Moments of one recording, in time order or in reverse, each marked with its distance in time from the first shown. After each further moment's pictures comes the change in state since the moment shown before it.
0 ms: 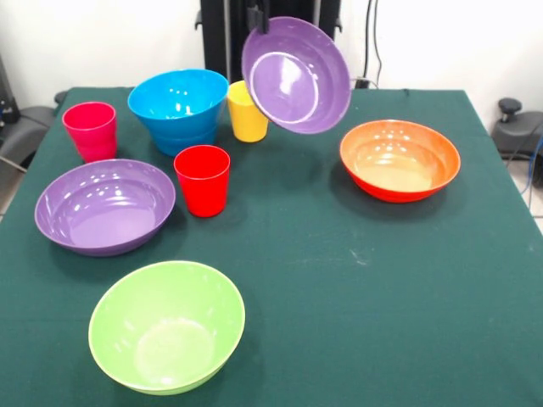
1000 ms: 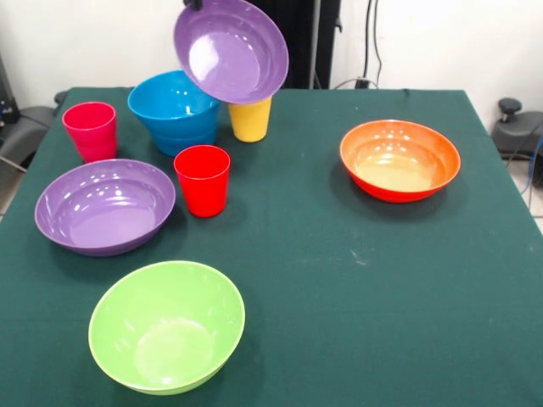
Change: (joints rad) arm -0.371 -0.091 0.155 0.106 -0.161 0.000 0.000
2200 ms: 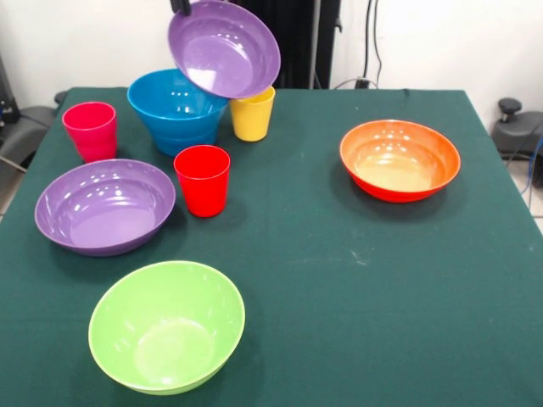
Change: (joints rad) arm -0.203 0.049 0.185 0.022 -0.139 0.000 0.000
